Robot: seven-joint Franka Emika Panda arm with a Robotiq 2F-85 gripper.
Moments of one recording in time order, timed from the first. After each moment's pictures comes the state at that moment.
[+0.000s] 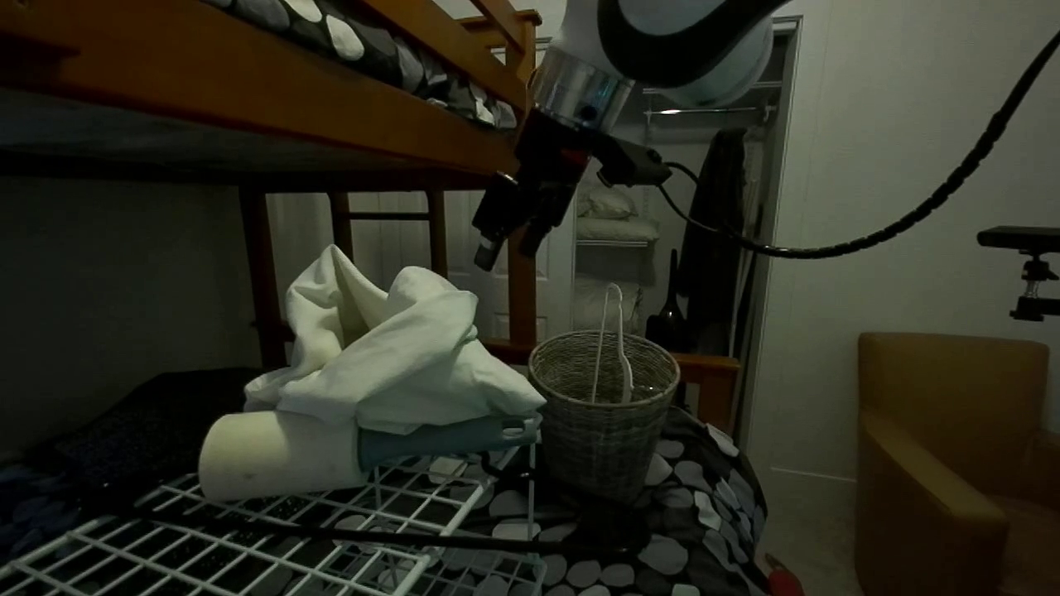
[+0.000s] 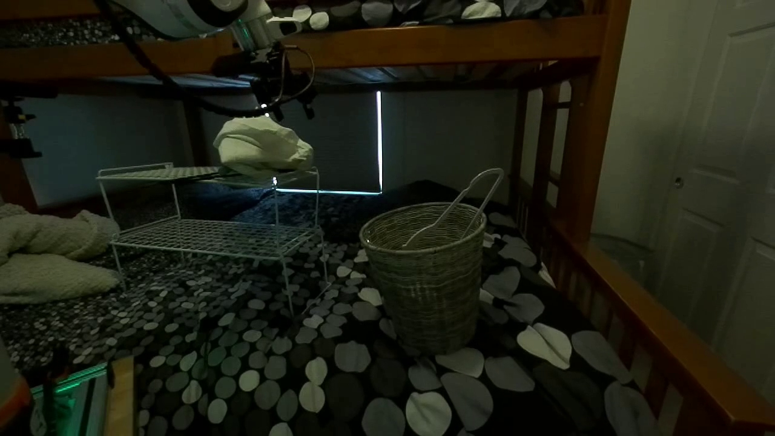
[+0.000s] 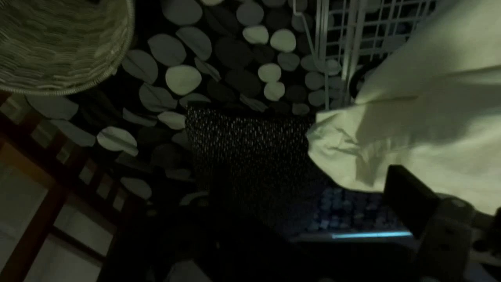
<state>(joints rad) 0.26 -0.30 0.25 -2.13 0.04 2.36 -0.06</state>
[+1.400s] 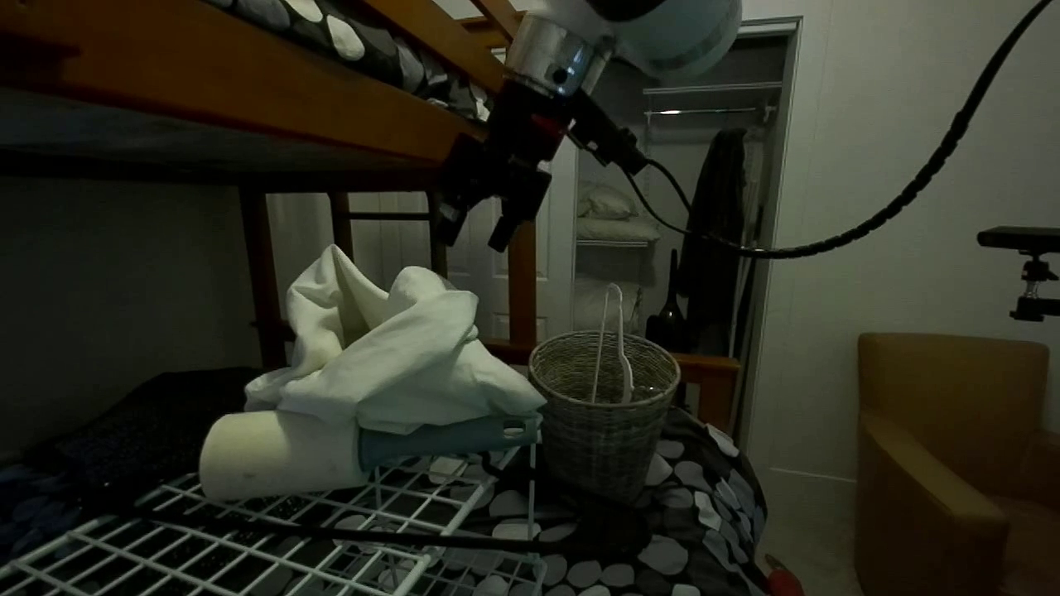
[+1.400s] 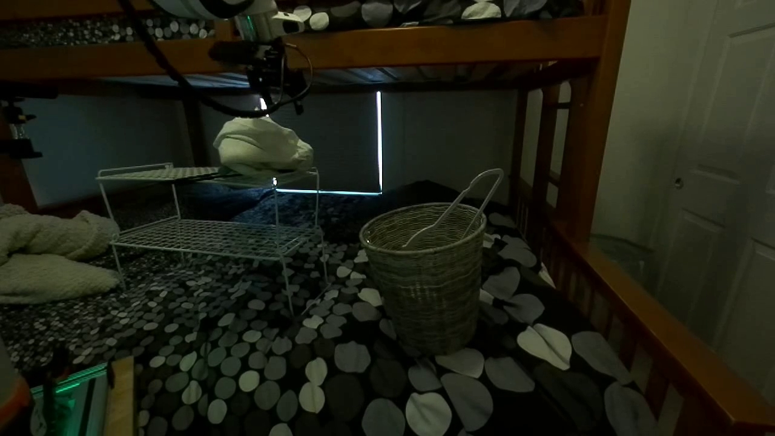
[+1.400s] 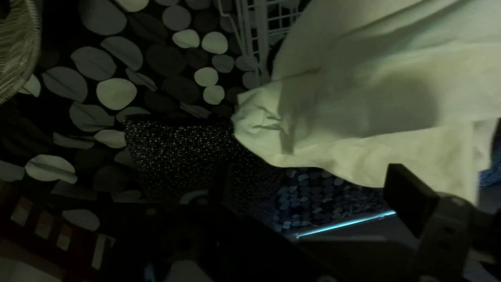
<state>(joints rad) 0.32 -0.23 0.22 -1.98 0.21 2.22 -0.07</state>
